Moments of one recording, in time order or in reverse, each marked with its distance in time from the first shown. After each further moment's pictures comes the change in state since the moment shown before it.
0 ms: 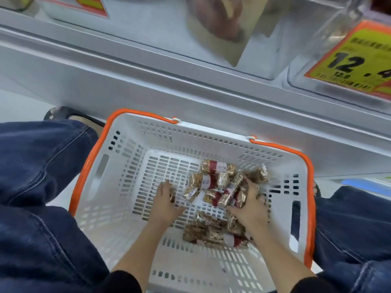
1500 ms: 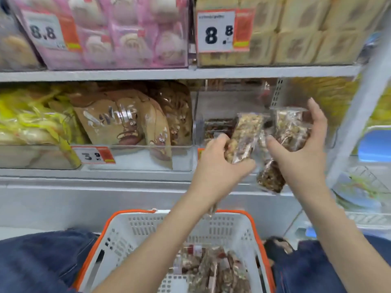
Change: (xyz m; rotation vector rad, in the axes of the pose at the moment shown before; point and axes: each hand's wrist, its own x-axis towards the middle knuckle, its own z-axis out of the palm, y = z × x) left_hand -0.233 0.328 -0.159 -0.317 0.271 0.975; right_hand -0.188 -0.014 -0.314 0.984 0.987 -0.814
